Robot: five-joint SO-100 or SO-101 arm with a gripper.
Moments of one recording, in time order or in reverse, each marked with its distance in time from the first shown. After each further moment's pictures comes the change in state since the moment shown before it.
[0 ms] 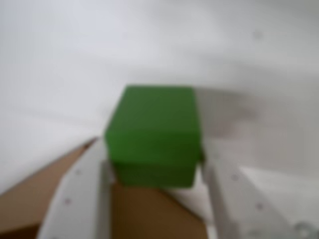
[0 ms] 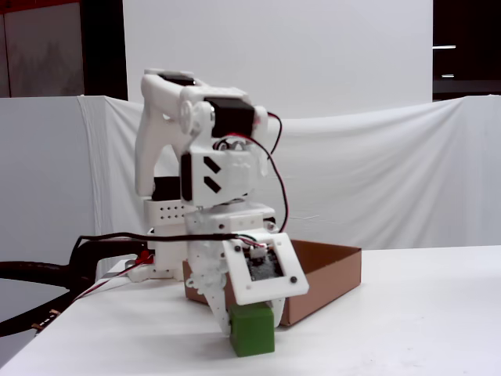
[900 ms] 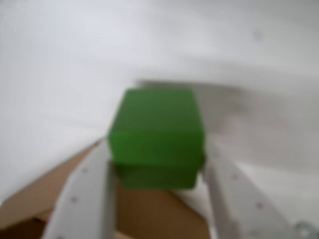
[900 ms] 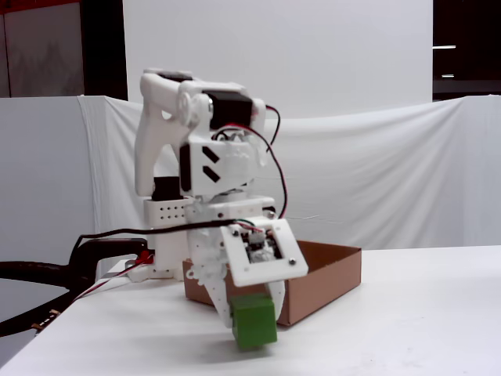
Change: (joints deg) arm 0.2 3.4 0.0 -0.2 1.2
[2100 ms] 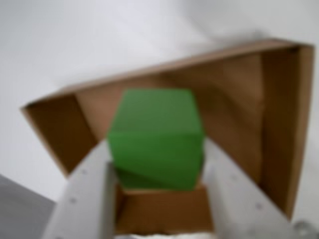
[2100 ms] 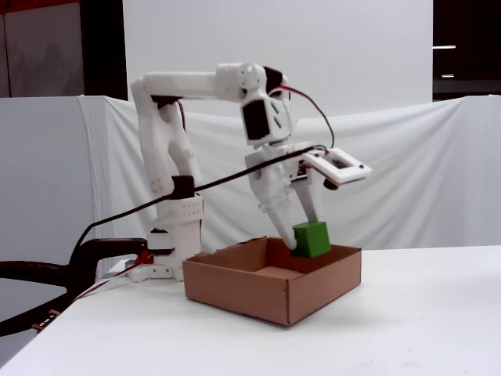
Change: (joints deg) arm -31.4 25.7 16.2 3.9 7.8
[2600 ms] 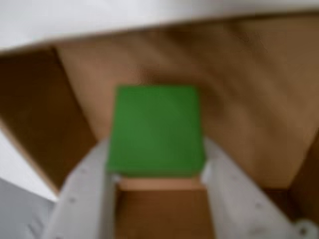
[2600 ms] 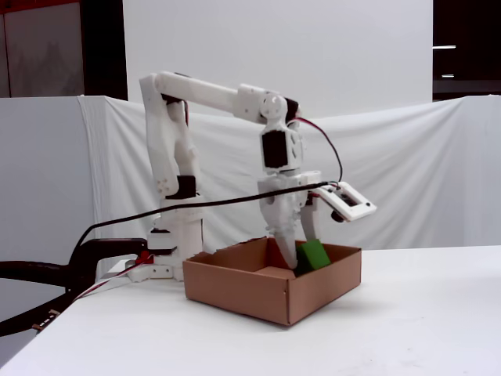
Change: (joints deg) arm -6.4 -4.7 5.6 -4.1 1.3
